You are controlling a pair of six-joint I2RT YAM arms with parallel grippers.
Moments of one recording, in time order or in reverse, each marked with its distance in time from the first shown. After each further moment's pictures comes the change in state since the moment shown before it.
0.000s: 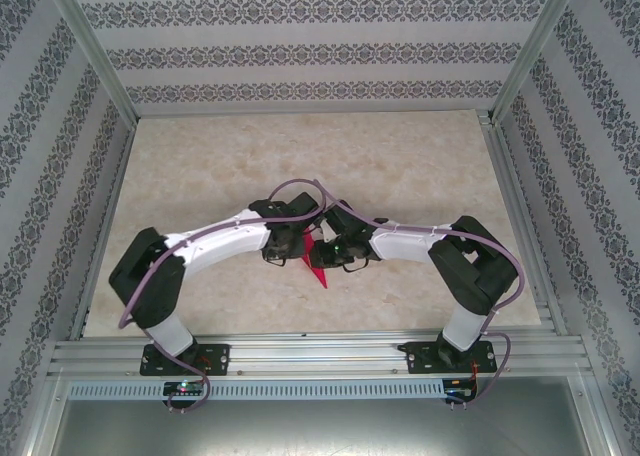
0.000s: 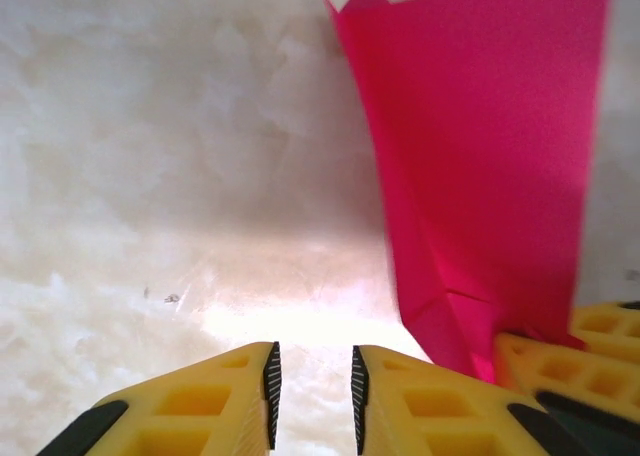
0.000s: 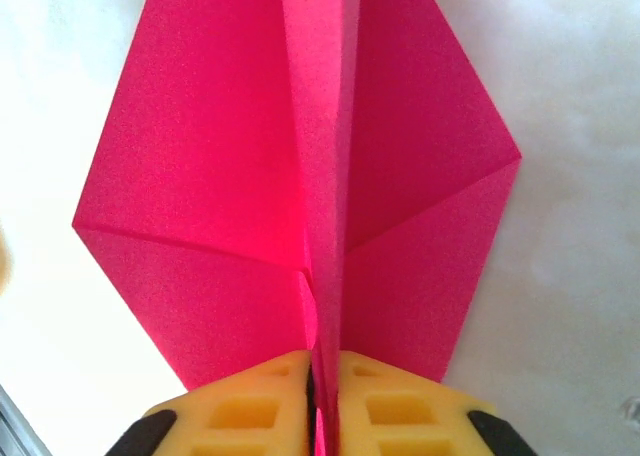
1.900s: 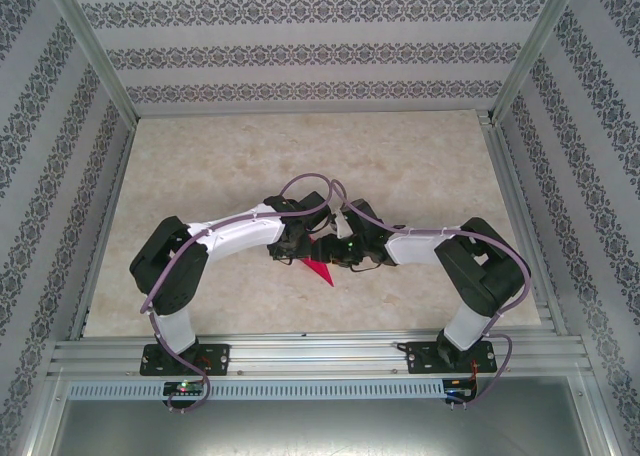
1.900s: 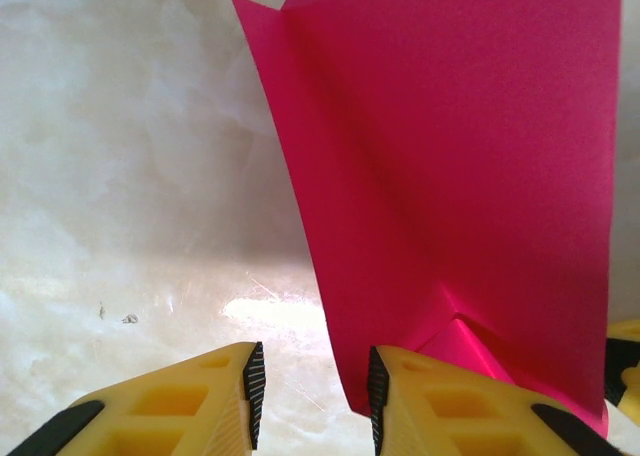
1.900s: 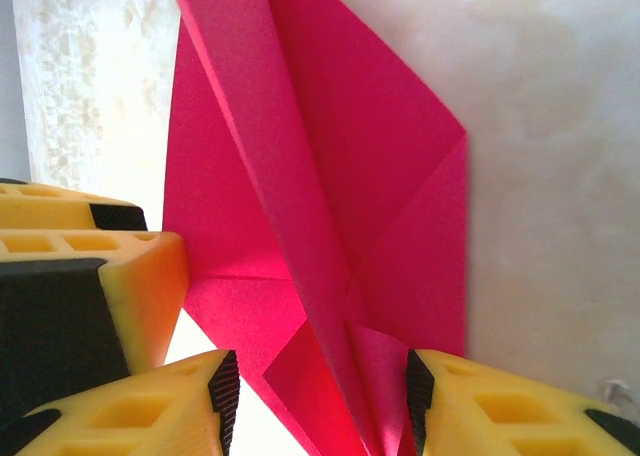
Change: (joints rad) left arm 0.000 0.166 0.088 -0.035 0.035 0.003; right arm -0.098 -0.042 -0.169 0.291 -0.192 0.194
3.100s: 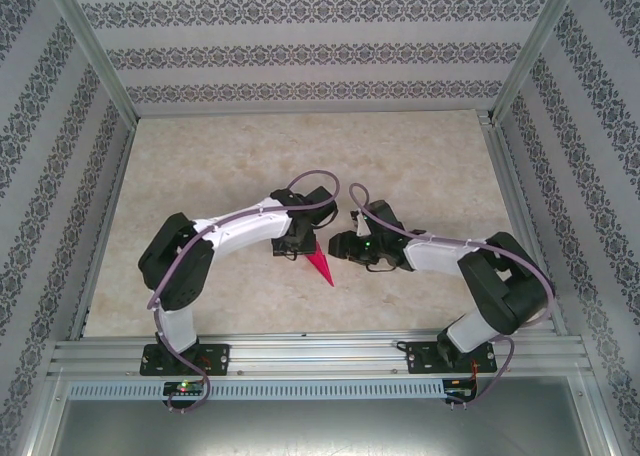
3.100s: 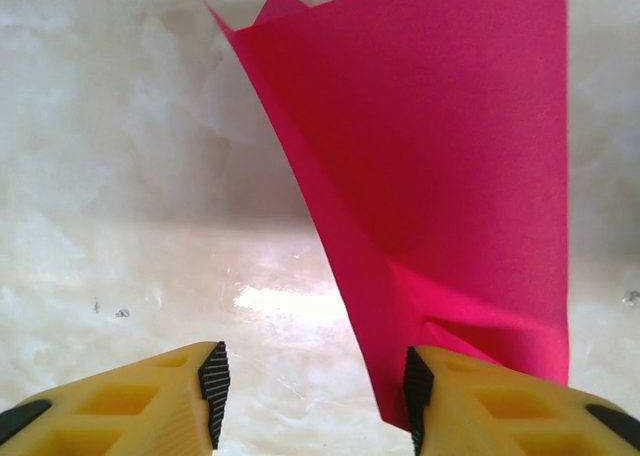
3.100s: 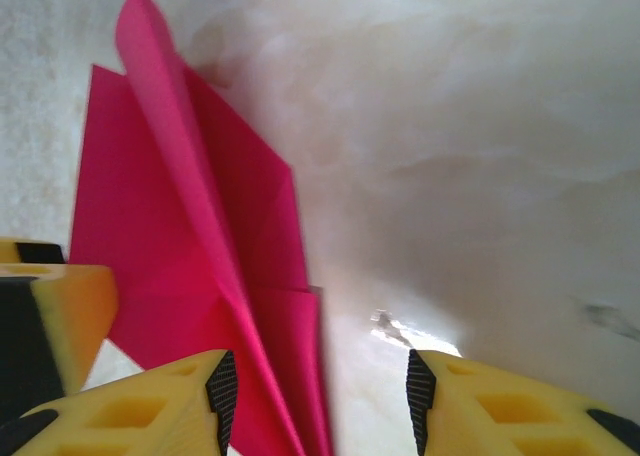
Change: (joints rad) left arm -0.005 0.043 0.089 -0.077 0.003 0.003; right arm -0.083 -0.134 -0.096 -0.028 0.111 0.012
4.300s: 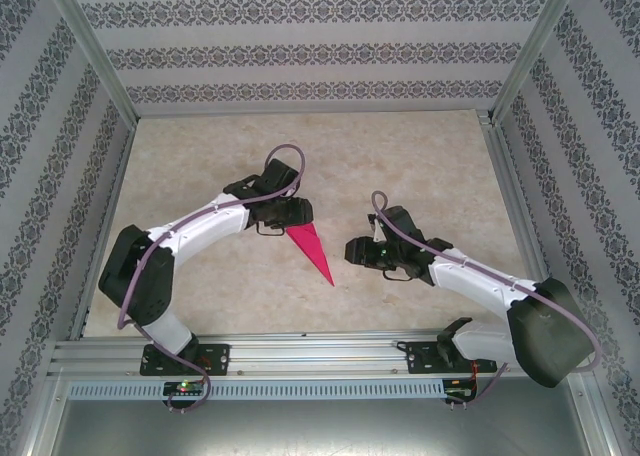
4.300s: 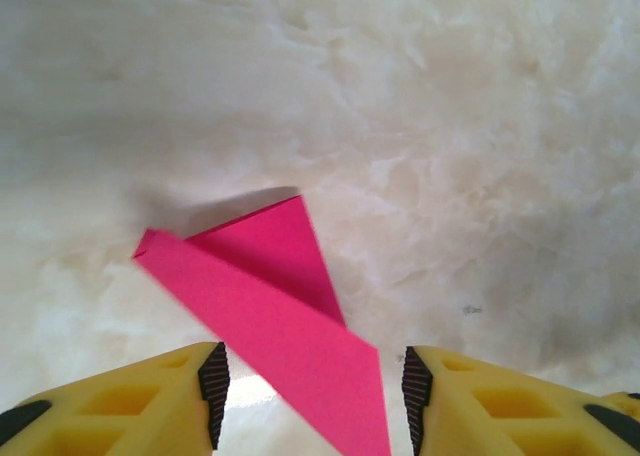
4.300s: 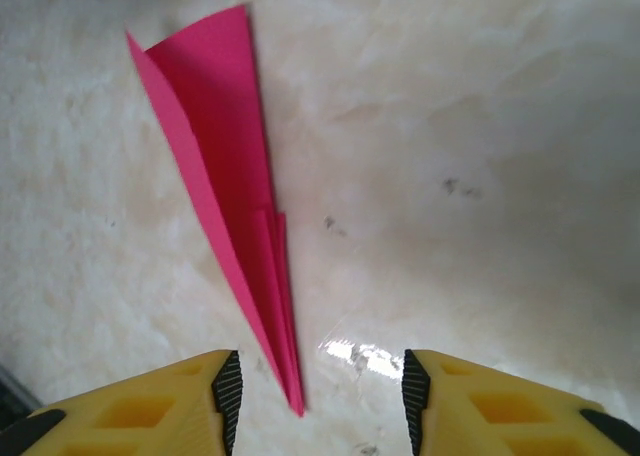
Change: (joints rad) left arm 0.179 -0.198 -0.131 0.373 0.226 0.204; right arm -0.010 -0.324 -0.067 -0.264 0.161 -0.045
